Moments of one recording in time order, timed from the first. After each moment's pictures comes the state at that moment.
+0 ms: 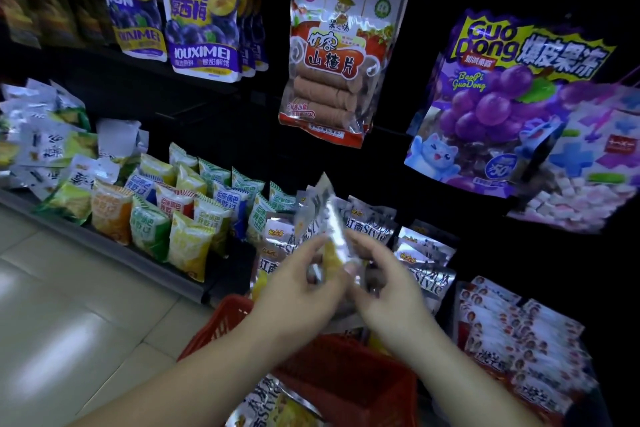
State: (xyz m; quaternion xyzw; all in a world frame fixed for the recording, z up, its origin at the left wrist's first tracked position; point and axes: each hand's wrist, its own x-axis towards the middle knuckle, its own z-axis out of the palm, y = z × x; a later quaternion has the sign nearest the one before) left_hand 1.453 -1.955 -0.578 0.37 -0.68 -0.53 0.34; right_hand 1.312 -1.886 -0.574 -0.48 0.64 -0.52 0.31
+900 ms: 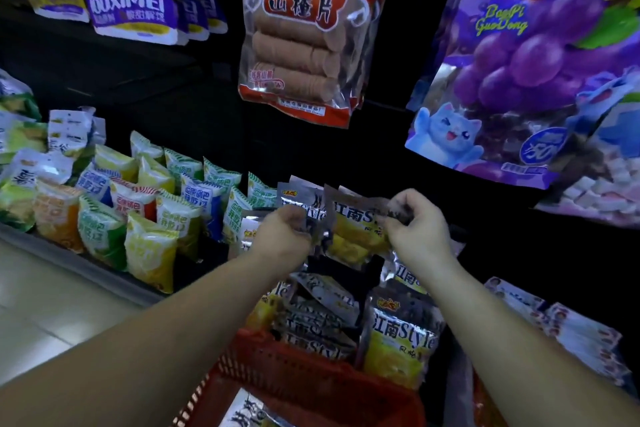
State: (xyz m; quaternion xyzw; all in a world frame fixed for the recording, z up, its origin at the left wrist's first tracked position) left_hand 1.363 -2.090 -0.640 0.47 -0.69 -0.49 0.23; right_hand 1.175 -1.987 -0.622 -0.47 0.74 -0.47 0.13
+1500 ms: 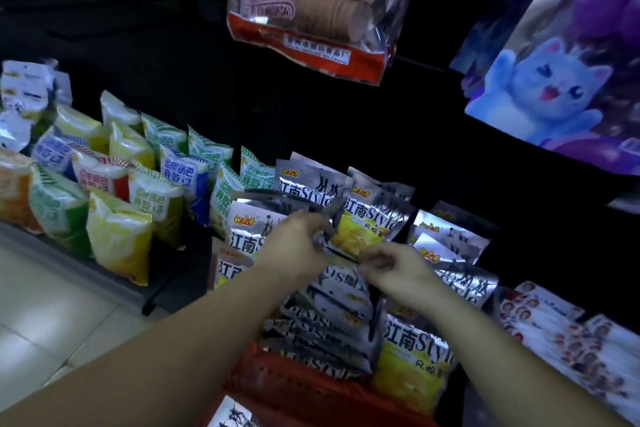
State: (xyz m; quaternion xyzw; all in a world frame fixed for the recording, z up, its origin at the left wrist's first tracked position) left_hand 1.334 -2.123 -0.724 0.42 -0.81 -0.37 0.16; right_hand 1.154 -2.021 -0.740 -0.43 0.79 -0.27 0.34
